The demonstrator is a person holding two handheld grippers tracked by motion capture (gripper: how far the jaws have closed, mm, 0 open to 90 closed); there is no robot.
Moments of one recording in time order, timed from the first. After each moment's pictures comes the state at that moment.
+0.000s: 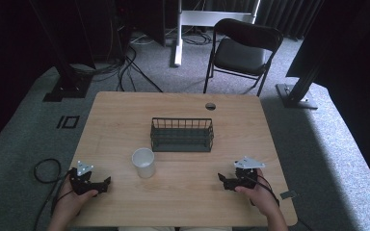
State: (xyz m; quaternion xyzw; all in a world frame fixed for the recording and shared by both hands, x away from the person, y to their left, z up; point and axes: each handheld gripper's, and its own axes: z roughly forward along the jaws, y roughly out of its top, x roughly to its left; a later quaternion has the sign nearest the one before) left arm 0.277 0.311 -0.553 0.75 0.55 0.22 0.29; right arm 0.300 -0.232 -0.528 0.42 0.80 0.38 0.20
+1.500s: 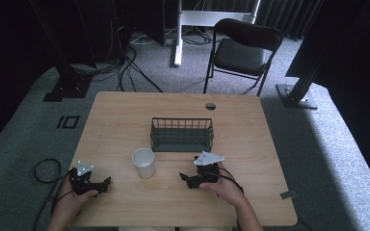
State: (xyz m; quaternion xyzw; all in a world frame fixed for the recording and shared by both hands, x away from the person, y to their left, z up) left arm 0.277 0.311 -0.553 0.75 0.55 0.22 0.29; right arm 0.316 -0.116 -0.518 0.30 0.84 0.44 0.15
